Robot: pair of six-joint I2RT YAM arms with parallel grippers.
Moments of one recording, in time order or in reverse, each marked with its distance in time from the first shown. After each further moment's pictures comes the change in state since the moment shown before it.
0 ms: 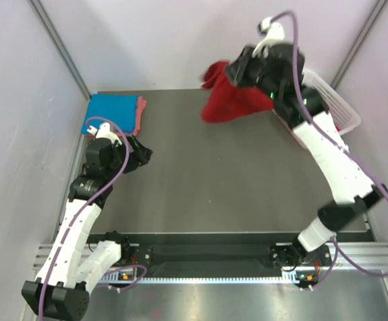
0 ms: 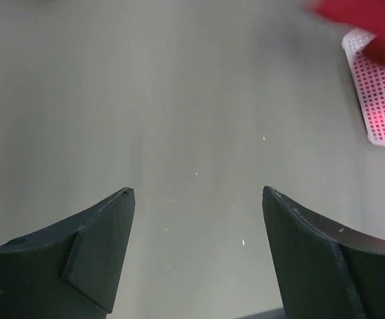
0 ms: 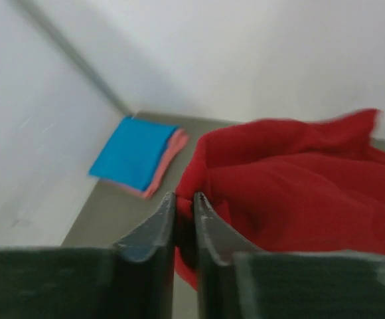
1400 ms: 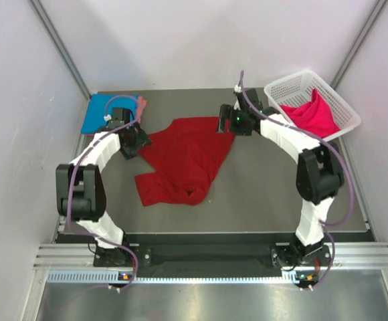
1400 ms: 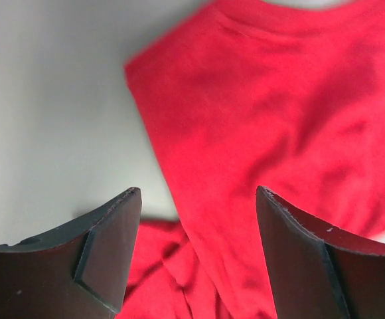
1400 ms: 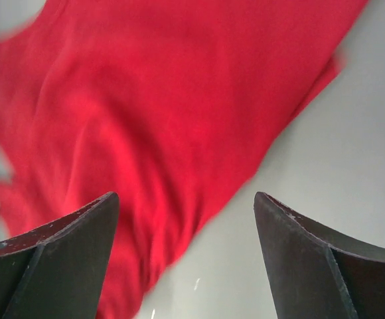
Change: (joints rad) left arm 0.109 0.797 0.325 -0.030 -0.071 -0.077; right arm -0.034 0.193 -0.583 0.058 -0.146 0.064
